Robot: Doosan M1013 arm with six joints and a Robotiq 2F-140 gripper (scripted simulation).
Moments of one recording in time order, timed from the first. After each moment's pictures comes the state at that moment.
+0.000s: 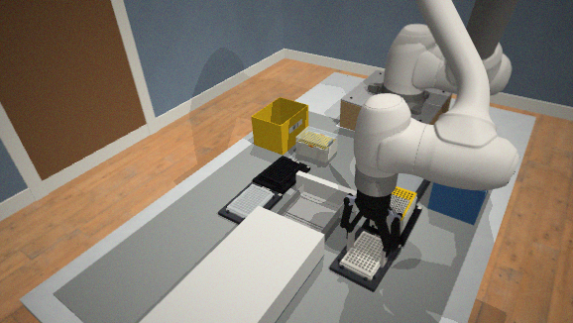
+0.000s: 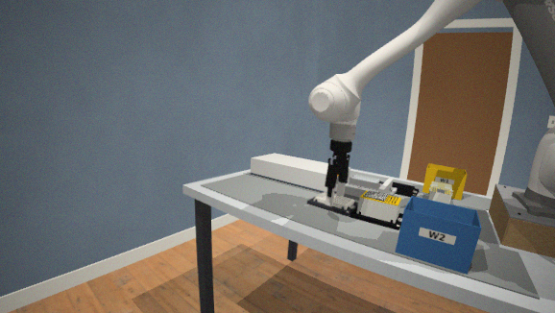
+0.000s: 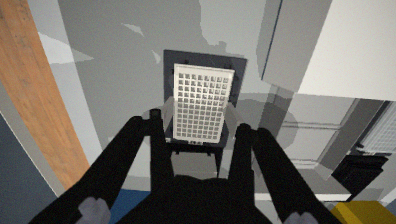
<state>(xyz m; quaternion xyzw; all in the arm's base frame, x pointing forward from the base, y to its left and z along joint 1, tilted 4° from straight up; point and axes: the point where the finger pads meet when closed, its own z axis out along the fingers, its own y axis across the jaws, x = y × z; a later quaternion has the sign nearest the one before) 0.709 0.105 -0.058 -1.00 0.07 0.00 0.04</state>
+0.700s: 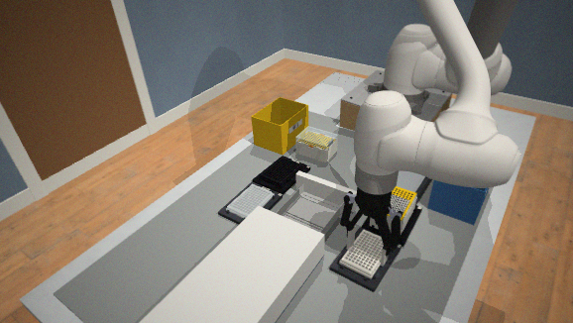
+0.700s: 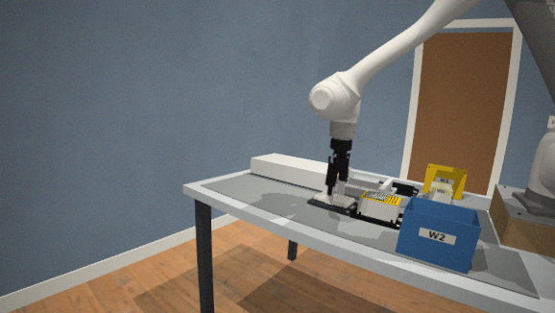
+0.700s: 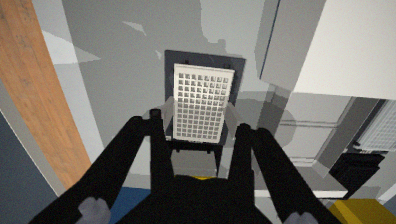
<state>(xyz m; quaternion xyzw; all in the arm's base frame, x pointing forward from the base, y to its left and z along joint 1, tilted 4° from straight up) 0.709 0.104 -0.052 -1.00 0.07 0.00 0.04</state>
